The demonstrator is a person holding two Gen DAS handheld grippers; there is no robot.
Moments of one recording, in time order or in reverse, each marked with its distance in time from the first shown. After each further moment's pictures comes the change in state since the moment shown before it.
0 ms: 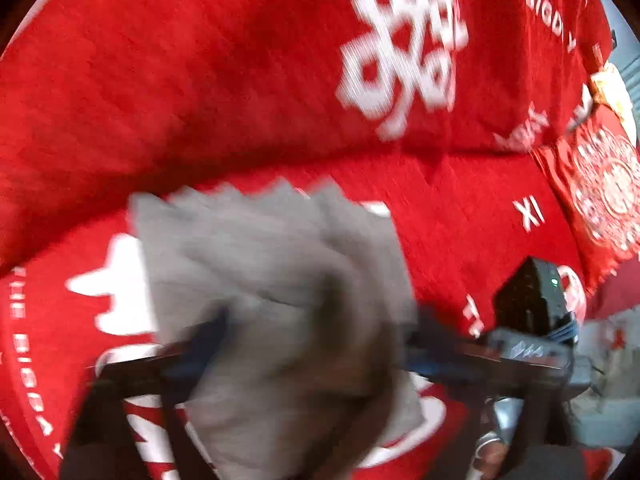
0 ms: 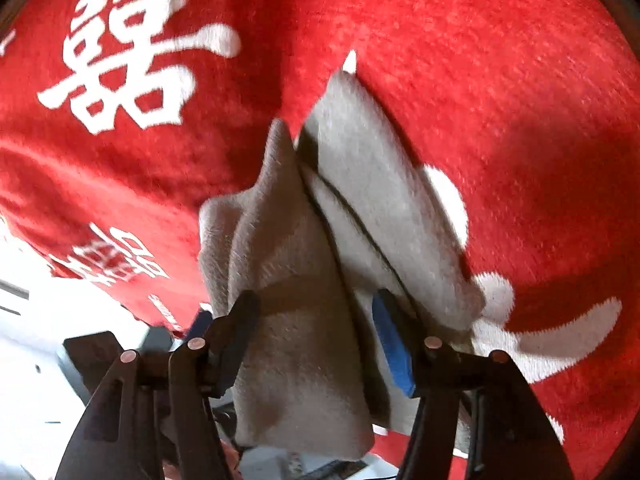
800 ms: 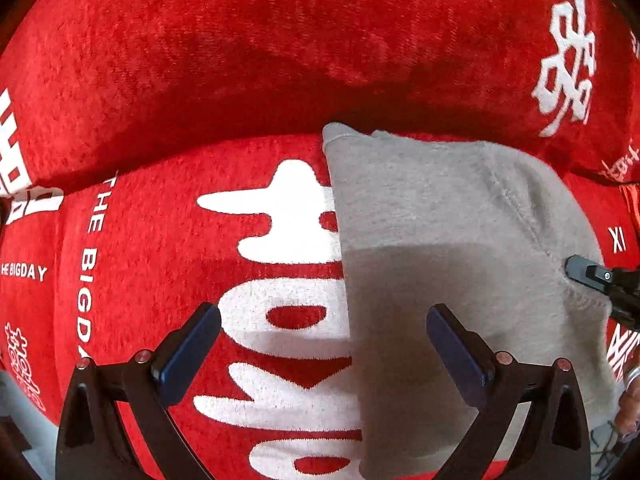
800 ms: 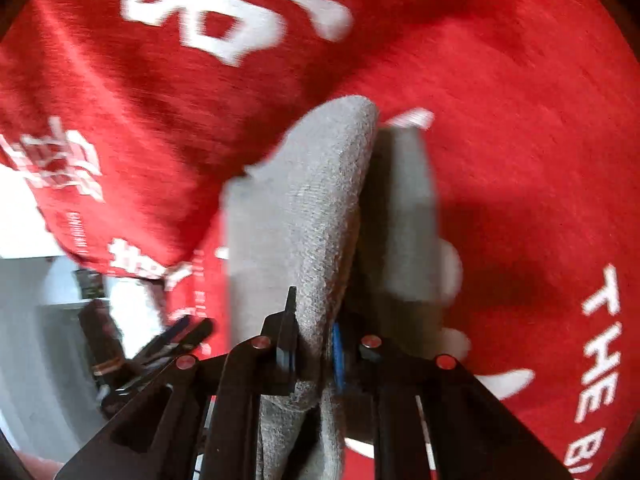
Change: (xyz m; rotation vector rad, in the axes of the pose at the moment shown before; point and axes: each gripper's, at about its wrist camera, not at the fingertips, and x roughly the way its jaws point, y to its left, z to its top) left arm 0.007 0.102 -0.058 -0.194 0.076 0.244; right arm 0.003 0.062 -0.013 -0.407 0.069 -0.416
